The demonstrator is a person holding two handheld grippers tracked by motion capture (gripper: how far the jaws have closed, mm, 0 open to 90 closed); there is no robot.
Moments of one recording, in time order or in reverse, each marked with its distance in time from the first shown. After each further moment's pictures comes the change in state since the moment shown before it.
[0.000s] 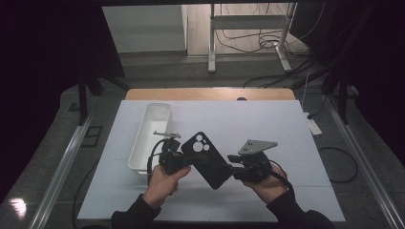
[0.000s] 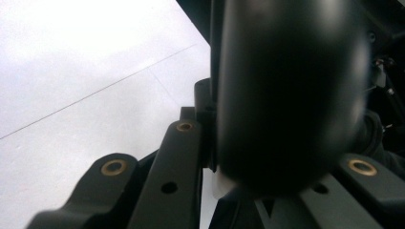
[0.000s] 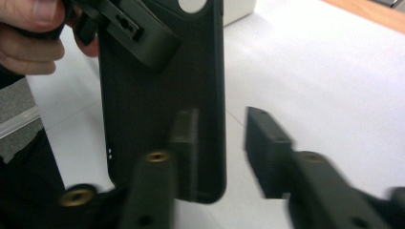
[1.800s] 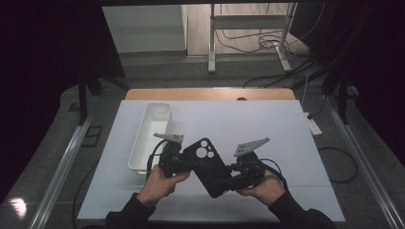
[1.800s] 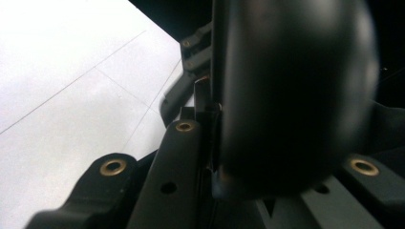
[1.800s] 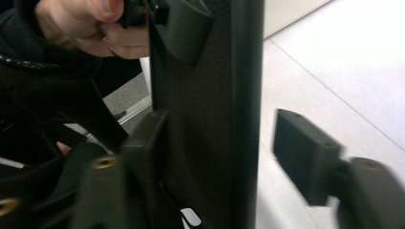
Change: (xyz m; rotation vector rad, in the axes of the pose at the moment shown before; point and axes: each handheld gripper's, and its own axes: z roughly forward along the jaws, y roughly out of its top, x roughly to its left) left arm -0.015 0.002 0.000 0.076 -0.161 0.192; right arm -0.003 -0.005 0.018 0.056 0.433 0.101
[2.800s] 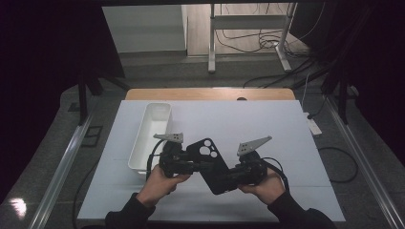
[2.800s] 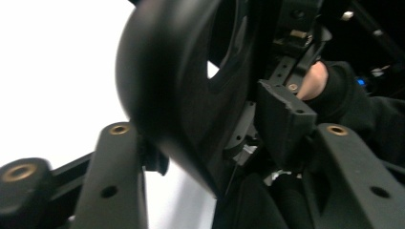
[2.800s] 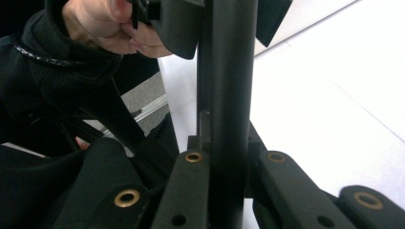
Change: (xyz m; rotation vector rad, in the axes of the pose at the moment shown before) left arm -0.008 0.004 0.000 -0.032 0.127 0.061; right arm -0.002 0.001 -0.007 -0.011 0.053 -0.010
